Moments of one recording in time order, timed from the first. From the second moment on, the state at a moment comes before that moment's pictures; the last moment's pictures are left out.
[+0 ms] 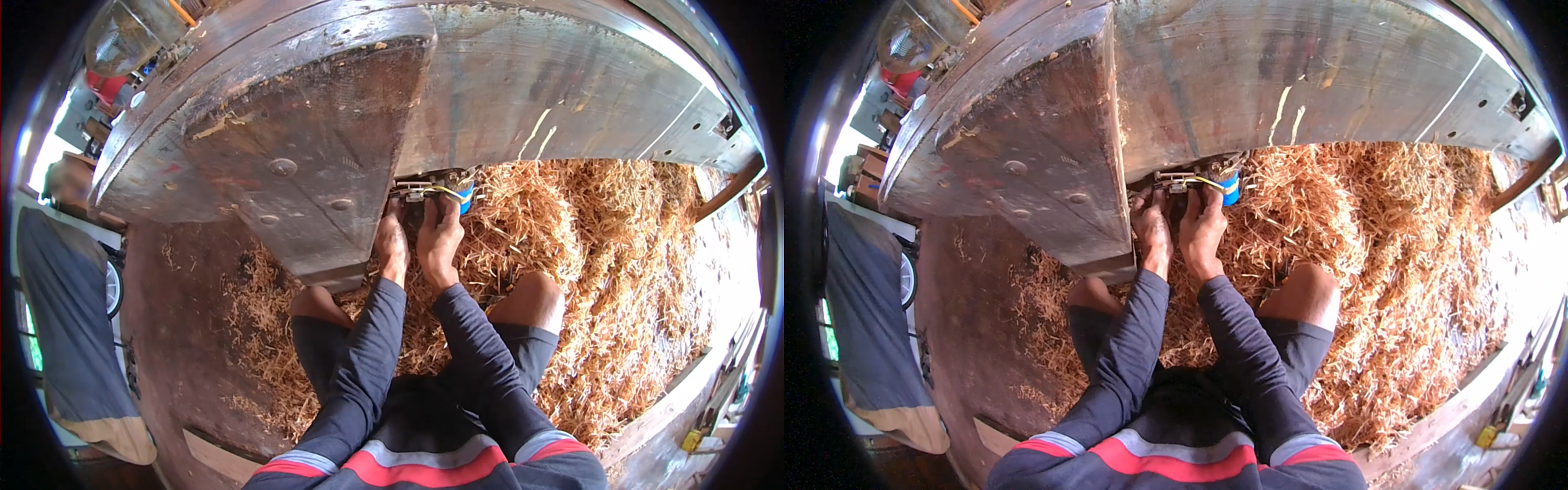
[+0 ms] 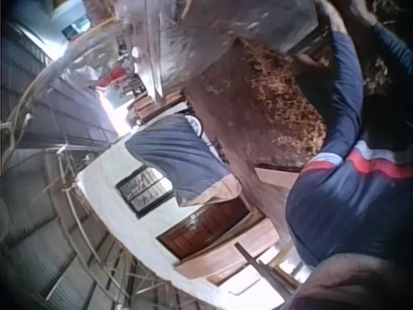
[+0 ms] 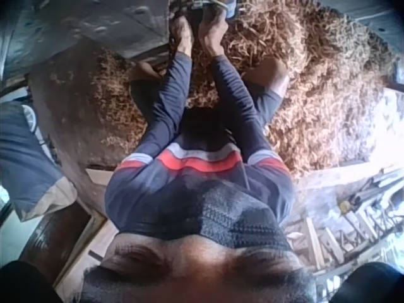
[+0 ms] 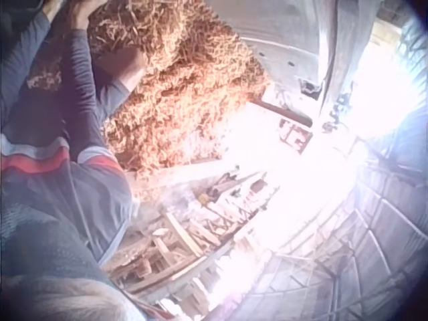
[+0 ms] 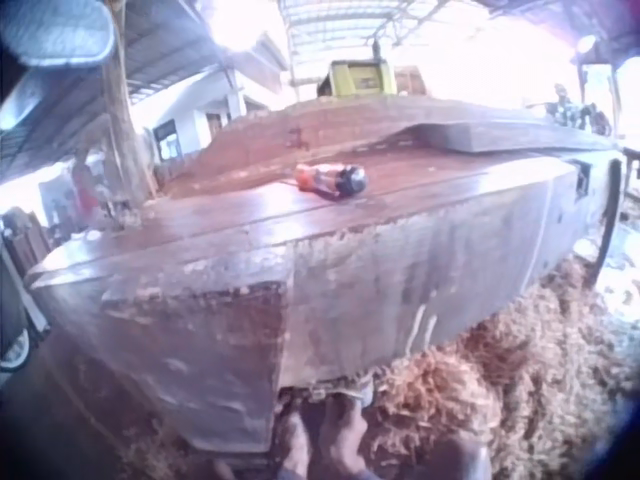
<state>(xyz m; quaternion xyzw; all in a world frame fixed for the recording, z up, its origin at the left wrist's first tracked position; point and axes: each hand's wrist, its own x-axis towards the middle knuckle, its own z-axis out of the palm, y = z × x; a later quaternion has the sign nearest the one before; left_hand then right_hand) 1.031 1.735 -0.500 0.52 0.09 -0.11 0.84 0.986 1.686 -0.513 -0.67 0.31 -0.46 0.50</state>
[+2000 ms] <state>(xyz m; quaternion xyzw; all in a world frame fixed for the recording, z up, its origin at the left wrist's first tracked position) 1.051 1.746 -0.501 0.43 0.07 -0.25 0.86 1.012 1.687 -0.496 -0.40 0.41 -0.39 0.72</state>
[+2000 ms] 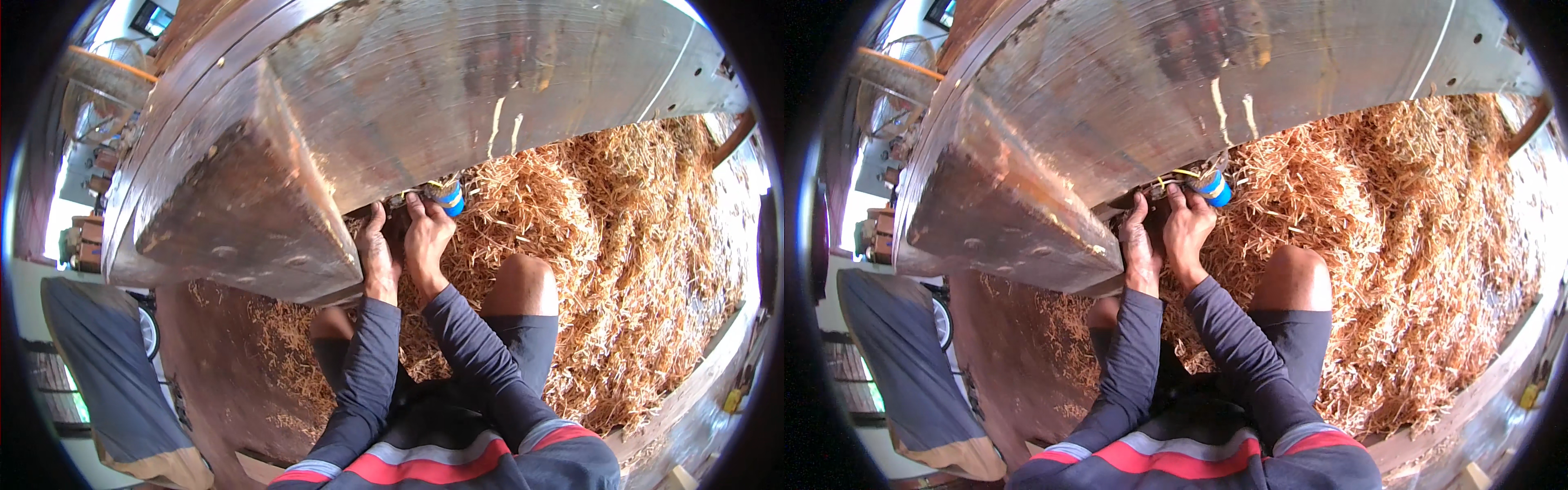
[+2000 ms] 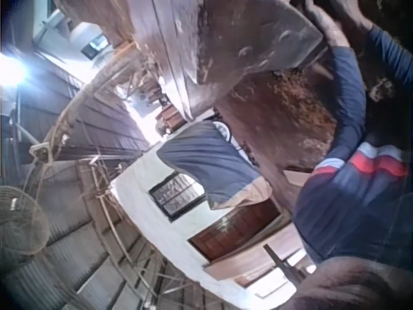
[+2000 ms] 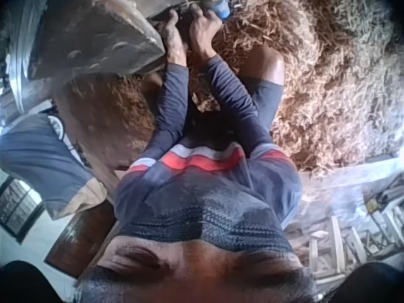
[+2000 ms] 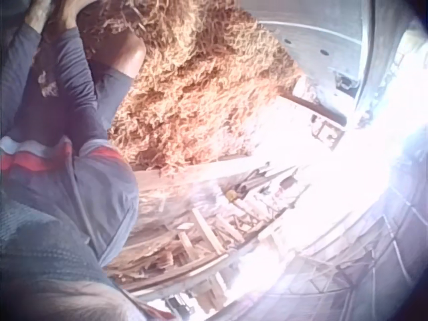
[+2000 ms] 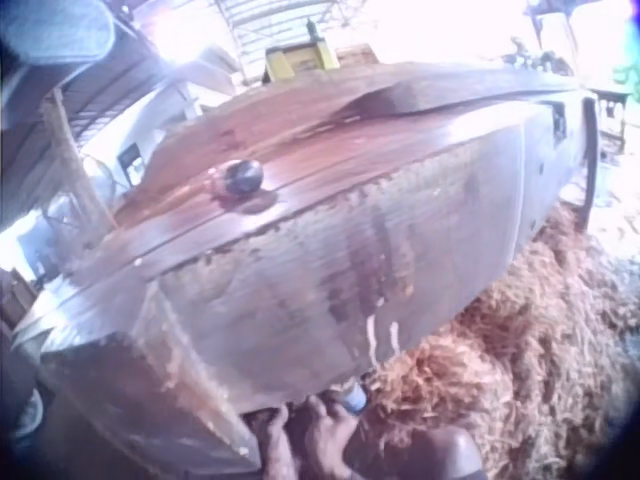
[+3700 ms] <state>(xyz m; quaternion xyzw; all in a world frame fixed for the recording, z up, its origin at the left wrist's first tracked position) 1.074 1.738 -0.621 0.69 -0.03 -0.08 0.71 0.997 1.673 -0.542 -0.45 0.25 -0.31 0.80</state>
